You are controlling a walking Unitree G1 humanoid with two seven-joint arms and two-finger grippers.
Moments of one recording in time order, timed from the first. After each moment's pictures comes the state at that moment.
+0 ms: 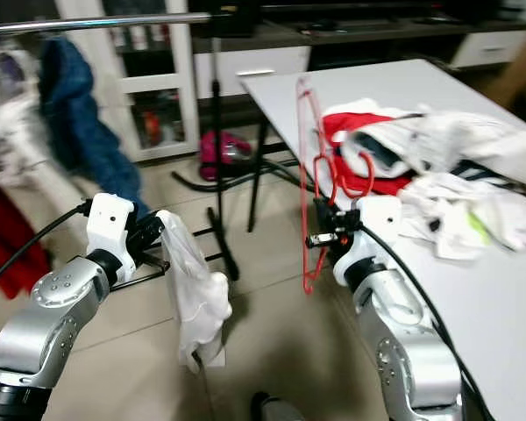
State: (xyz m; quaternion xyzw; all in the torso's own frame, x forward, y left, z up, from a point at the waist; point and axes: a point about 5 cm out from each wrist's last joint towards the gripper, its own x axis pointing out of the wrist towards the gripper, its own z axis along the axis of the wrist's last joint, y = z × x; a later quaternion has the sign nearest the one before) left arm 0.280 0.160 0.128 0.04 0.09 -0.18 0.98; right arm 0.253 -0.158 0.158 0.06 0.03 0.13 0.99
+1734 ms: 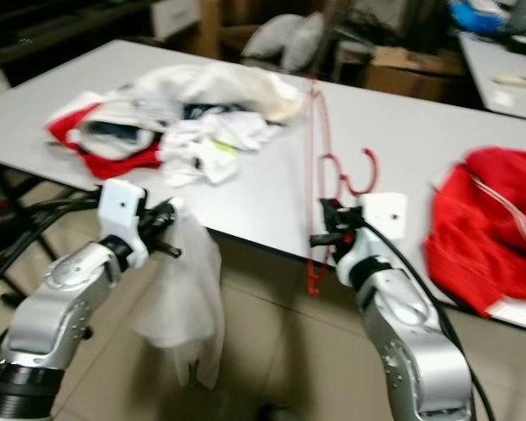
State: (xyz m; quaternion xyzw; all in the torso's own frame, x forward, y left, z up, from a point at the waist) left arm 0.294 0.151 0.138 0.02 0.07 -0.21 0.98; right arm 0.249 -0.155 0.166 0.05 0.04 0.12 0.99
